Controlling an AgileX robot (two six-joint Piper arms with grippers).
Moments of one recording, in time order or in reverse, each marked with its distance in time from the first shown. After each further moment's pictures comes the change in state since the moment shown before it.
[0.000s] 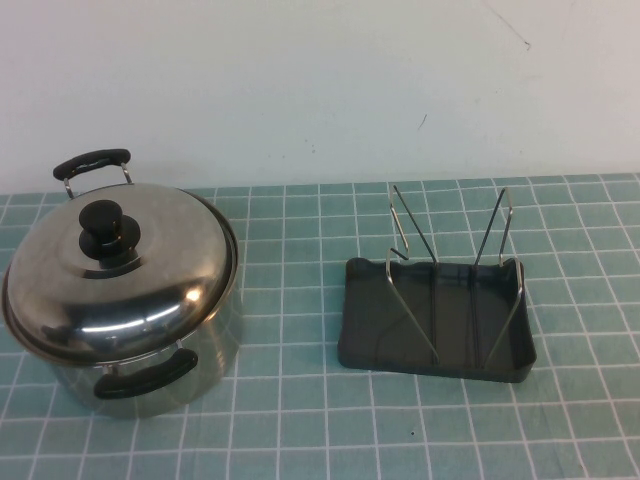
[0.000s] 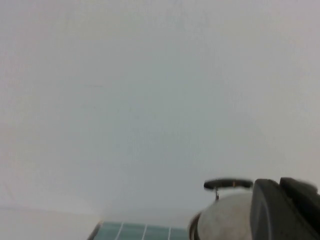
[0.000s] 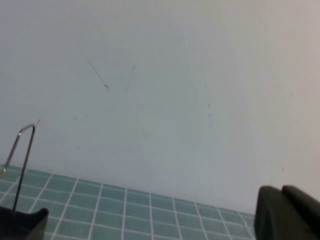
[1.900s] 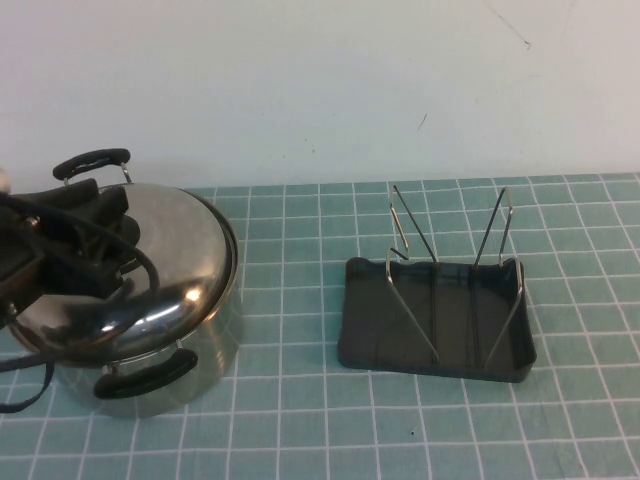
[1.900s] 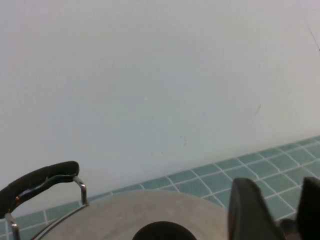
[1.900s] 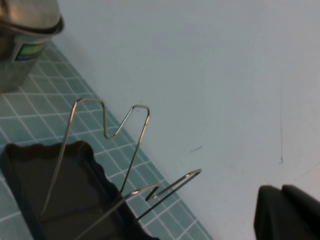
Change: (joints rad) right arm 0.000 0.665 -0.329 -1.001 -0.563 0.456; left arm 0.000 1.204 -0.569 1.071 -0.479 -0.845
